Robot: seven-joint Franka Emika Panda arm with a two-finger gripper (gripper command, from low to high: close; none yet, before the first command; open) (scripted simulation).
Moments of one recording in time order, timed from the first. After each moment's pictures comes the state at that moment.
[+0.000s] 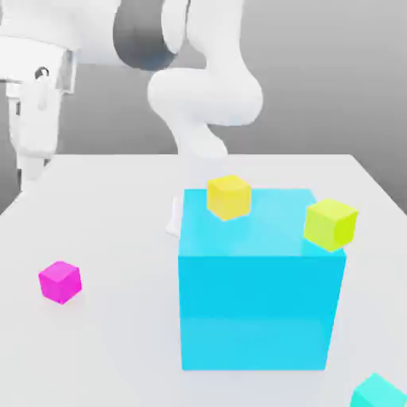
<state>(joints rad) -0.50 -0.27 -0.06 -2.64 -0.01 2.65 1.58</state>
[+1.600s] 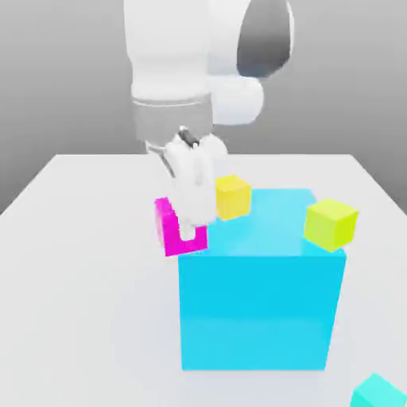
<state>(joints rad) -0.23 -0.35 0.31 -2.48 0.16 2.16 1.87</state>
